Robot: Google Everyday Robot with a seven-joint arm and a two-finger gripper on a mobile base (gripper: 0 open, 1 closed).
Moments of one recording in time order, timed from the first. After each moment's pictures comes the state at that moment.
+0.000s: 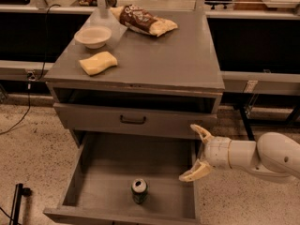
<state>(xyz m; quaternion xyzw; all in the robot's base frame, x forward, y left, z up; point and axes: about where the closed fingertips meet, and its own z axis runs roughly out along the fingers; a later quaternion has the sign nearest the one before) 0.495 -0.124 0.653 -0.54 0.66 0.21 0.47</state>
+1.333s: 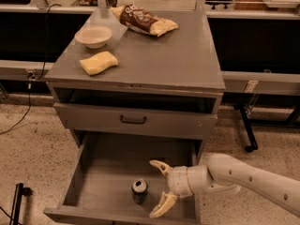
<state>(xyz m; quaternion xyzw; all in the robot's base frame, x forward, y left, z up) 0.430 -0.007 0.527 -0.59 0.60 0.36 0.40</state>
